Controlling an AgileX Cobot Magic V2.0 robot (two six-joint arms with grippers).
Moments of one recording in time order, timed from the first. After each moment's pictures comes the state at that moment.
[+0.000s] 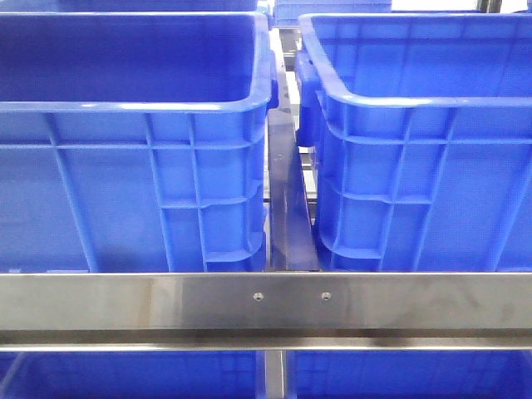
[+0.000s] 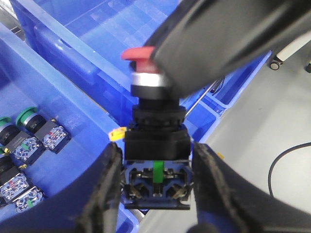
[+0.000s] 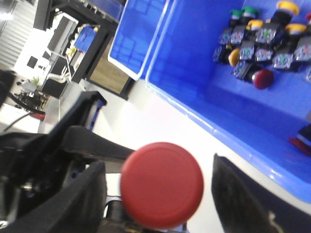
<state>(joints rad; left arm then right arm) -0.84 1.14 -1.14 -0.10 0.66 0.04 0.34 1.31 -1.06 1.37 0.92 -0.64</state>
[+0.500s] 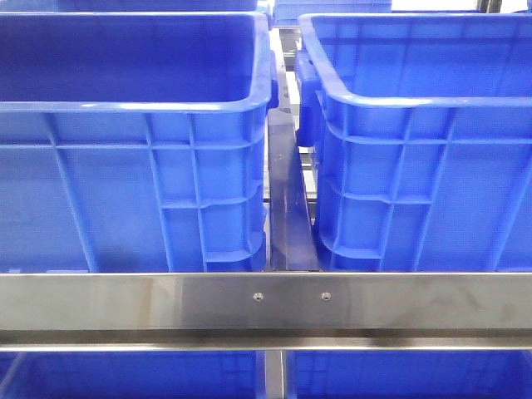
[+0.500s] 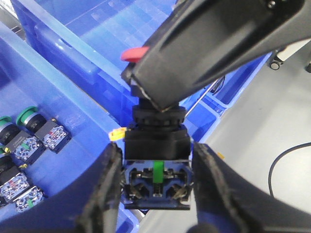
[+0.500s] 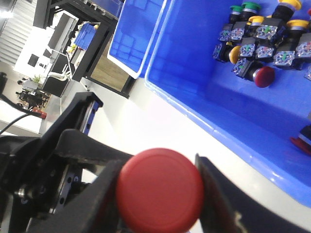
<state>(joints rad) -0.84 1.14 -1.14 -0.11 0.66 0.04 0.34 1.33 -1.07 1.37 0.91 -0.65</state>
